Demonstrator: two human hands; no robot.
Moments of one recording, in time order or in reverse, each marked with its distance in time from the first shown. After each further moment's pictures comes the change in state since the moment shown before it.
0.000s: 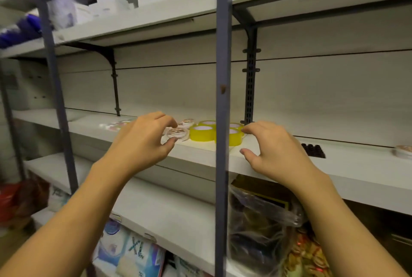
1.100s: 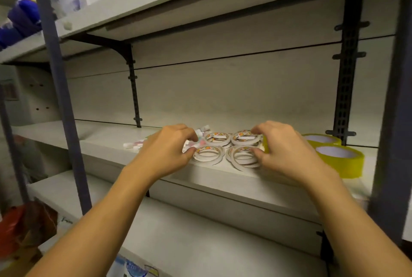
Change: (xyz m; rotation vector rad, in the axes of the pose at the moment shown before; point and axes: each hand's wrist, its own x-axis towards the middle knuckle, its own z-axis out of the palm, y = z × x) left_hand 0.115 -0.257 0.156 -0.093 -0.104 0.090; right_hand 0.225 -0.099 0.203 0.012 -0.027 0.057
